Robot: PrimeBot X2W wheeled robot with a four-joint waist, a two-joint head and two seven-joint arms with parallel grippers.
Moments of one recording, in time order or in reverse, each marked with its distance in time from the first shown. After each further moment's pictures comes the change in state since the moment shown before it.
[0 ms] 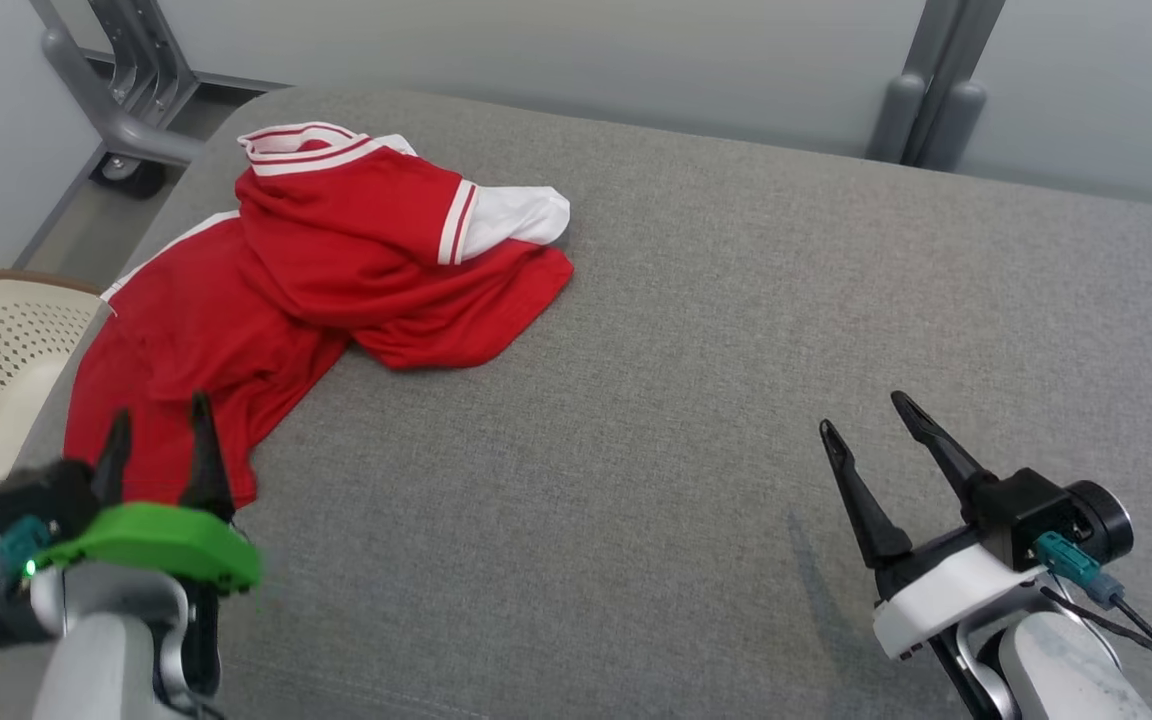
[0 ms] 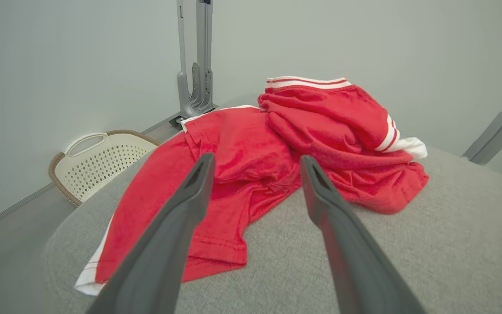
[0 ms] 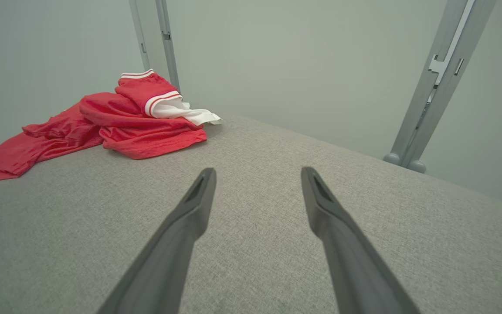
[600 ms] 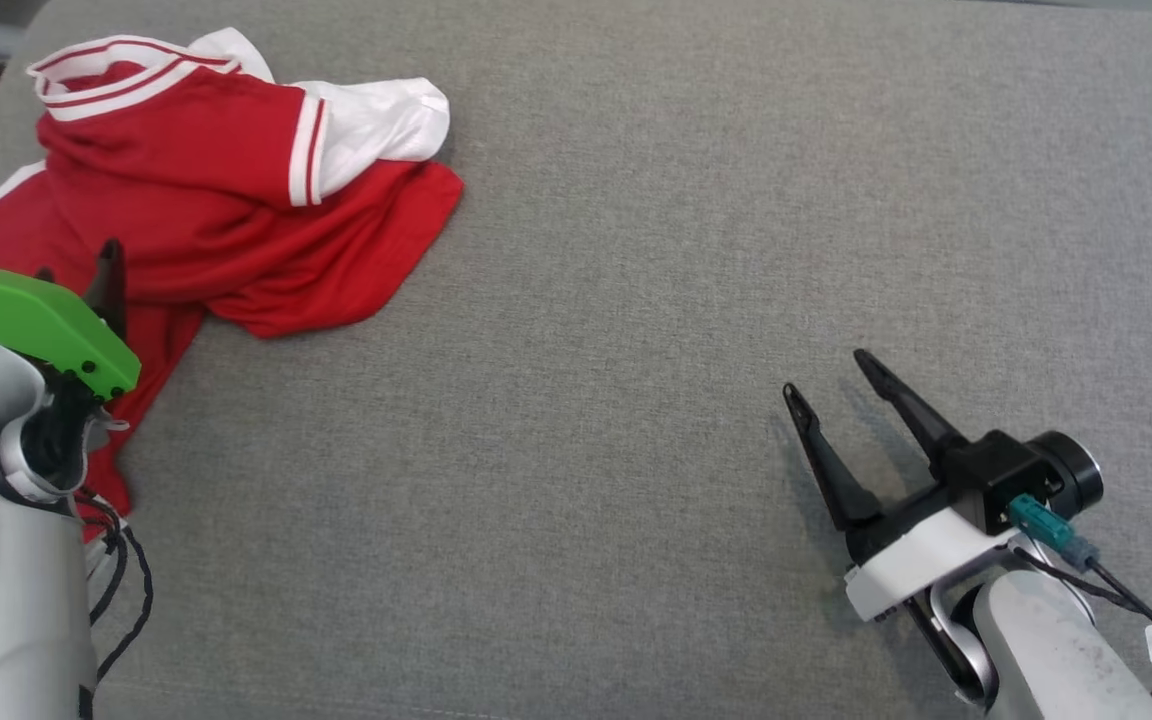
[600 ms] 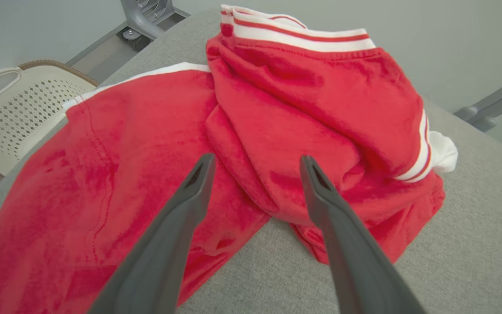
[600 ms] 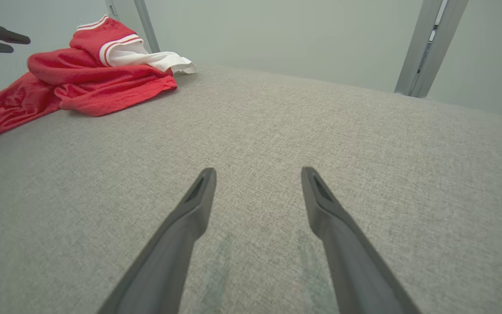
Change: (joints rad) left arm -0.448 0.096 0.087 0.182 -0.149 -0.001 0.520; right arm -0.090 0.002 0.059 -0.001 -0.011 0.009 -0.001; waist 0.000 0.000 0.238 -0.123
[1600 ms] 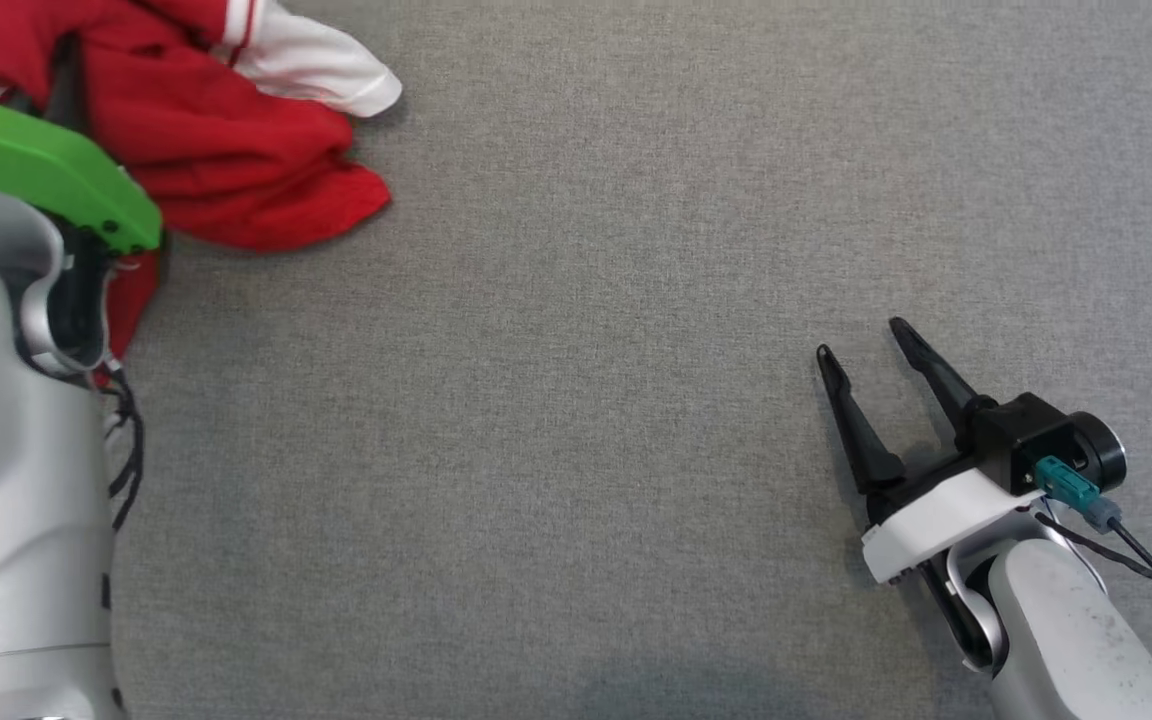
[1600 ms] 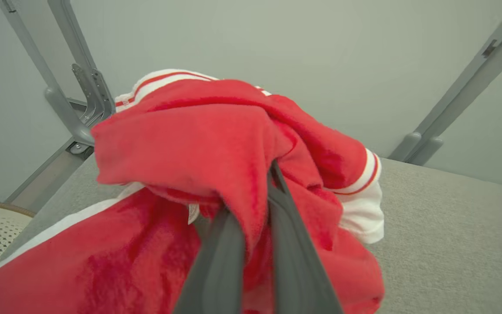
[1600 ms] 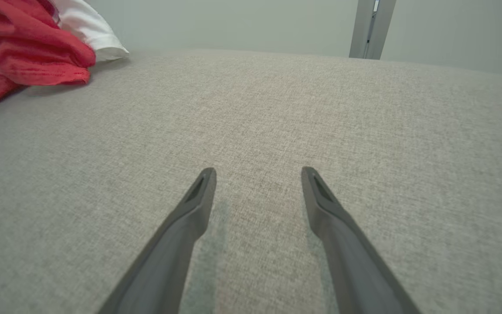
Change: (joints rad) left arm -0.200 0.004 -0.099 0.021 0.094 -0.062 -0.205; right arm -0.064 0.017 -0.072 0.071 0.020 0.000 0.000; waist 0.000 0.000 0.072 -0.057
